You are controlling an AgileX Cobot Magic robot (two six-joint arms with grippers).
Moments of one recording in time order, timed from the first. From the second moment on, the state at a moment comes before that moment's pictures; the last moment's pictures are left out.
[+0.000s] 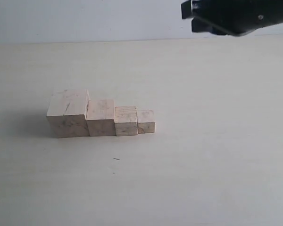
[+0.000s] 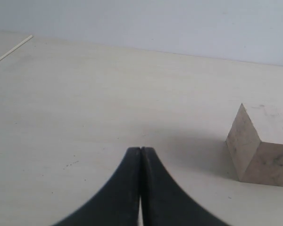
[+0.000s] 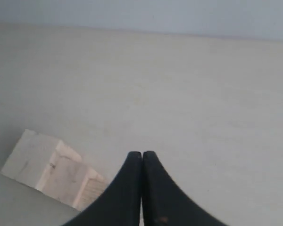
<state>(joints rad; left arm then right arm) 0.06 0.01 0.00 -0.02 0.37 -0.06 0.53 1.35 -1.01 0.47 0.41 -0.21</state>
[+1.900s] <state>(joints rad) 0.06 0.01 0.00 -0.02 0.37 -0.06 0.01 0.02 0.00 0.06 0.22 -0.02</state>
